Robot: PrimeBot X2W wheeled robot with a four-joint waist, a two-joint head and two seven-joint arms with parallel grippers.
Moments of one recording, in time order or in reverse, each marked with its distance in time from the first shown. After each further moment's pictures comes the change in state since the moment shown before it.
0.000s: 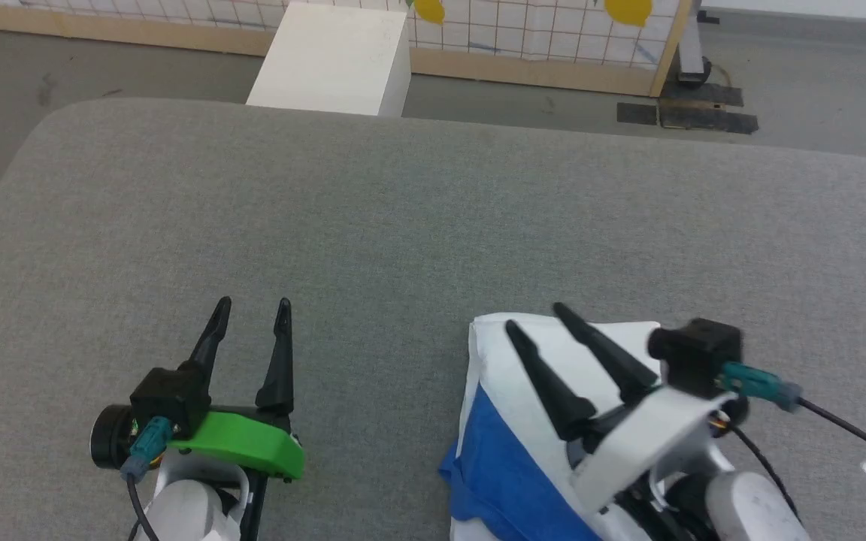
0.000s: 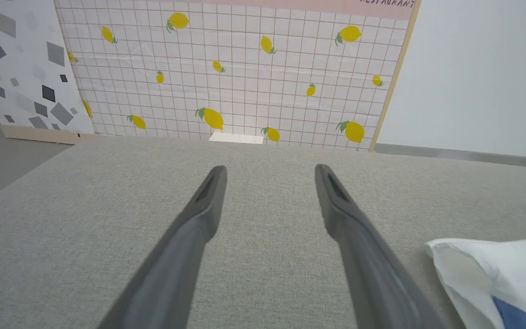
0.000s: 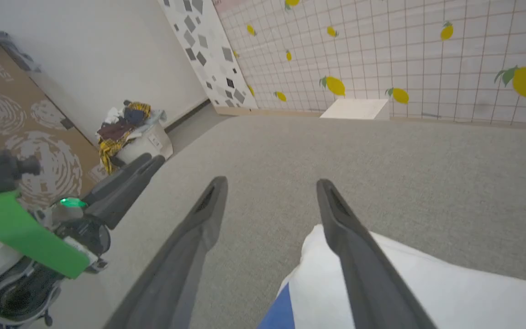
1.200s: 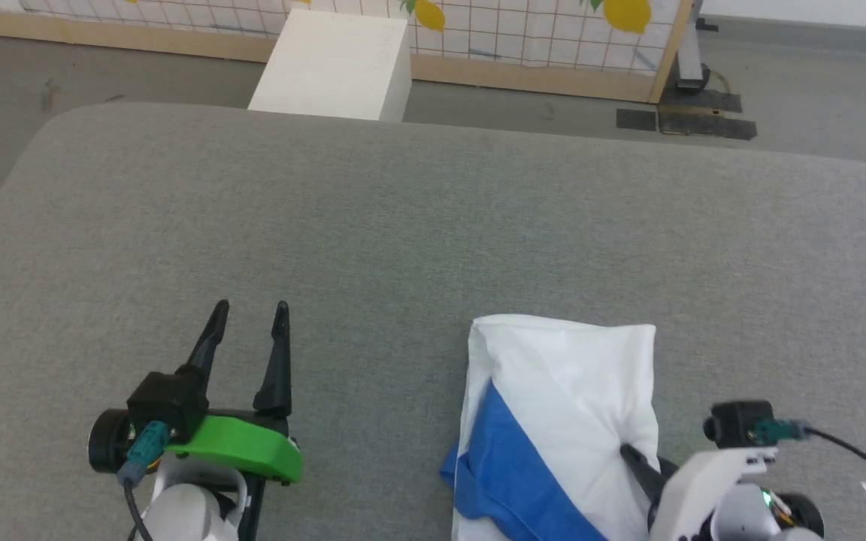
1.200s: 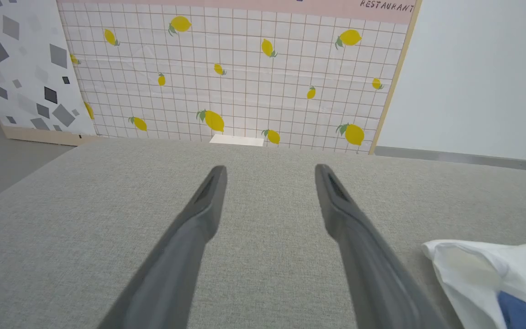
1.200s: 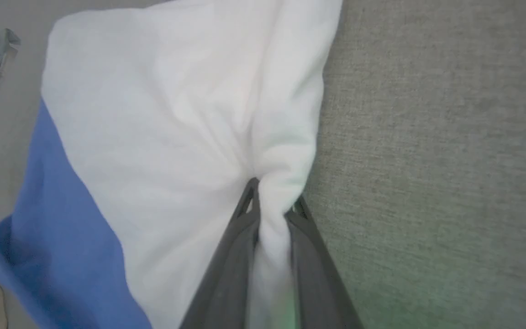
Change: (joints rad) left arm 0.011 -0.003 0.003 -0.009 0.000 -0.001 0.000; right arm 0.121 0.001 -0.291 0.306 -0.032 0.001 0.213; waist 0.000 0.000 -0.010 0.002
